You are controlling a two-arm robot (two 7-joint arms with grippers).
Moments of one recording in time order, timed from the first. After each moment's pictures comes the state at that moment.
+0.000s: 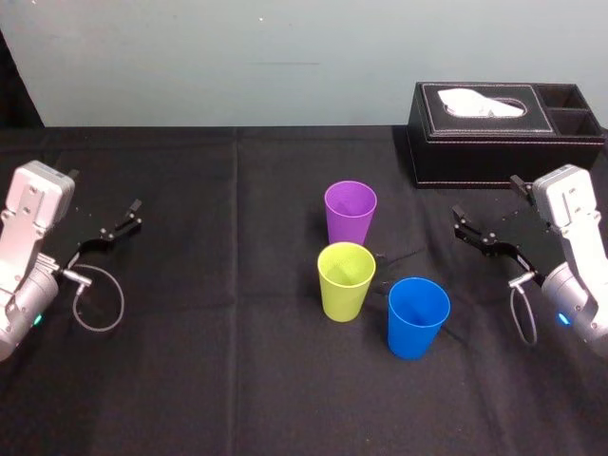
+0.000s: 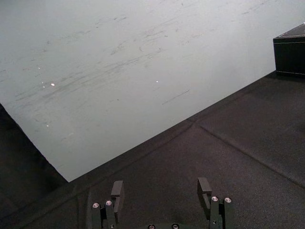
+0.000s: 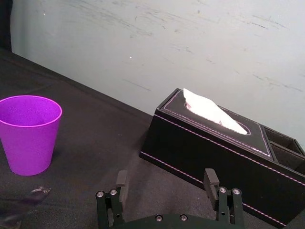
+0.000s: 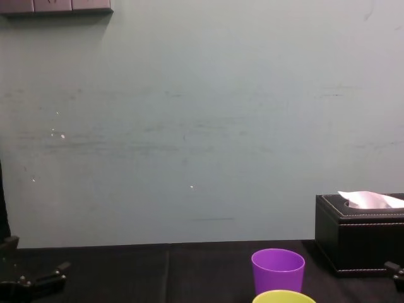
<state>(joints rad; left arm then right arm) -0.20 0.60 0.45 -1.41 -0.25 -0.12 0.03 0.20 0.60 -0.45 -1.41 0.25 -0.12 -0.03</state>
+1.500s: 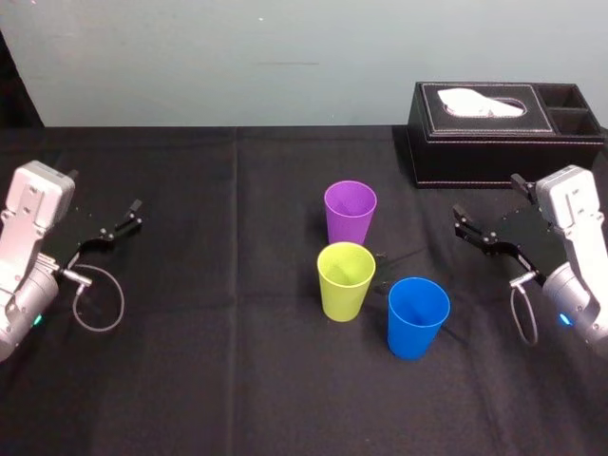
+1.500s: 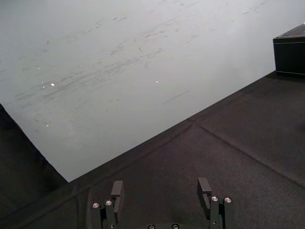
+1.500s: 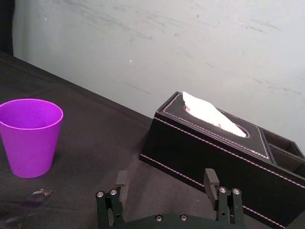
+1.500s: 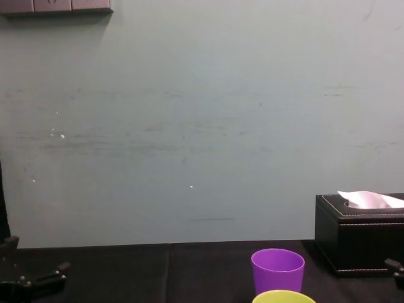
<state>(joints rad) -0.20 0.60 0.45 -1.41 -0.25 -0.12 0.03 0.19 0.60 -0.44 -1.41 0.25 -0.14 -0.02</state>
